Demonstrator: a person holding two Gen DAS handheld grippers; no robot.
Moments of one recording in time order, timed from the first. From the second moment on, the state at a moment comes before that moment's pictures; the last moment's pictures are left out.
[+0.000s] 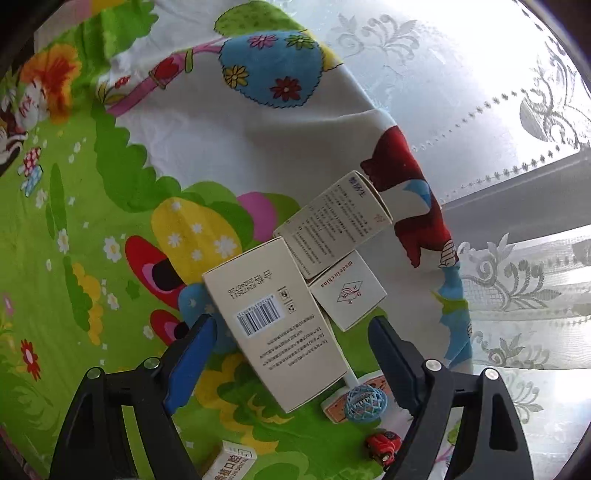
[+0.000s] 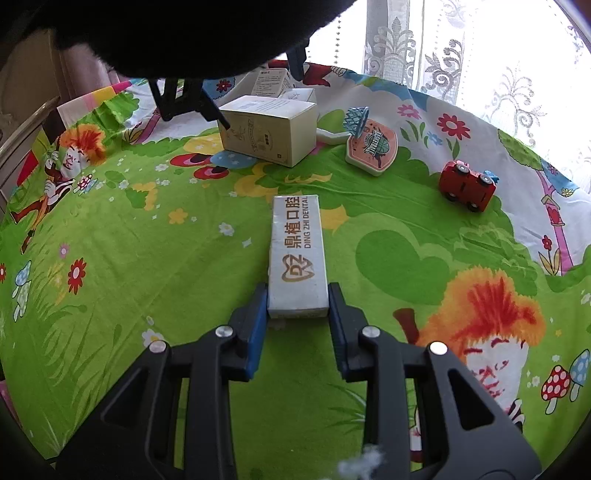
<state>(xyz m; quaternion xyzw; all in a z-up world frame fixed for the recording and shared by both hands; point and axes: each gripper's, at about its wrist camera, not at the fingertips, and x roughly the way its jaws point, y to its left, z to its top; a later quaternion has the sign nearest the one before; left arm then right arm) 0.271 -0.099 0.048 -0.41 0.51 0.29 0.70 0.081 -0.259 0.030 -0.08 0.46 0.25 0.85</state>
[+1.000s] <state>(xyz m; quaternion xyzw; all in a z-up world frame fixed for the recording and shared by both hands) 0.219 -0.005 0.011 -0.23 0.55 -0.07 0.80 0.087 -0.227 0.030 -0.08 0.47 0.20 0.86</state>
